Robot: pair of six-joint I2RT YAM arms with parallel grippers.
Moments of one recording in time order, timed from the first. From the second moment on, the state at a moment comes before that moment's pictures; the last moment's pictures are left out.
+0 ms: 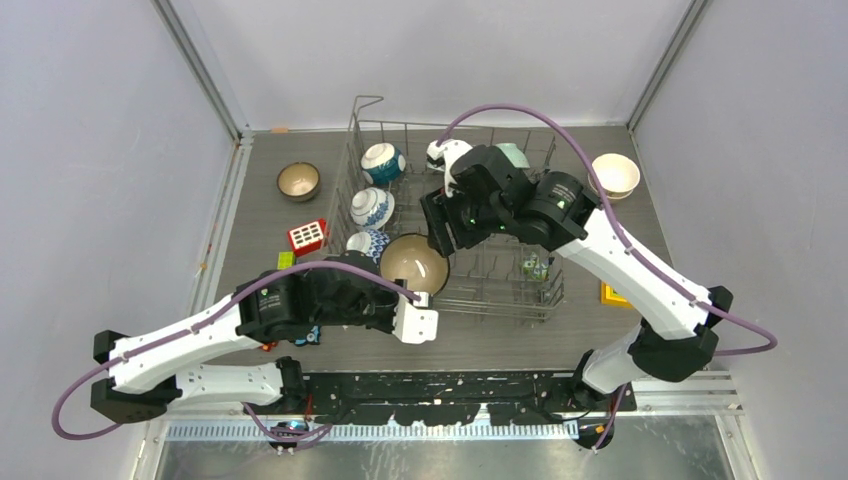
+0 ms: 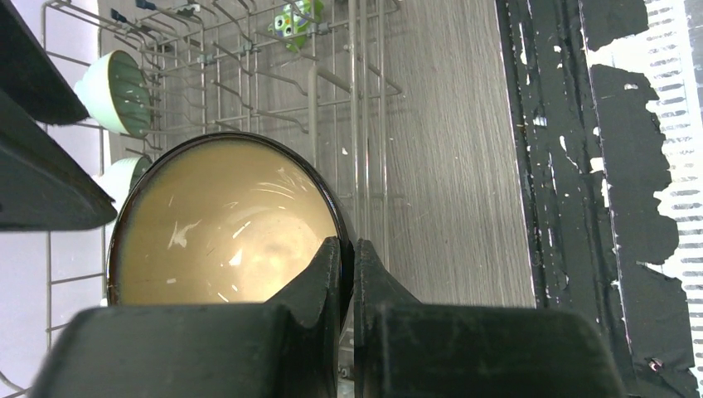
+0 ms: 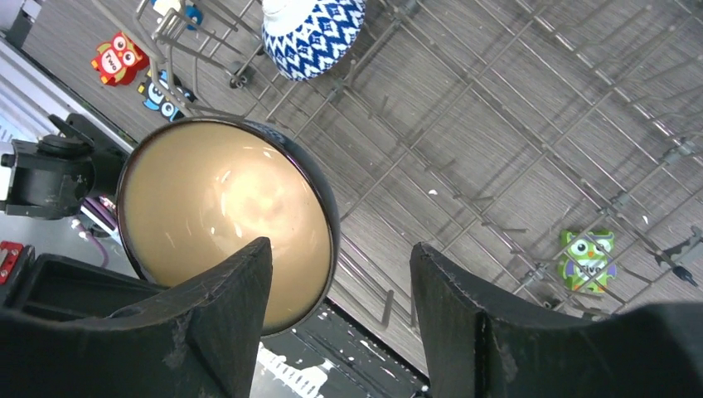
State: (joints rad) left arm -1.25 0.96 1.18 -0.79 0.05 0.65; right arm 0.96 1.47 1.86 -1.15 0.12 0.33
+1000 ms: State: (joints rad) left arm -1.26 0.96 1.17 -0.78 0.04 0.63; right arm 1.00 1.53 1.74 -1.07 0.12 0.32
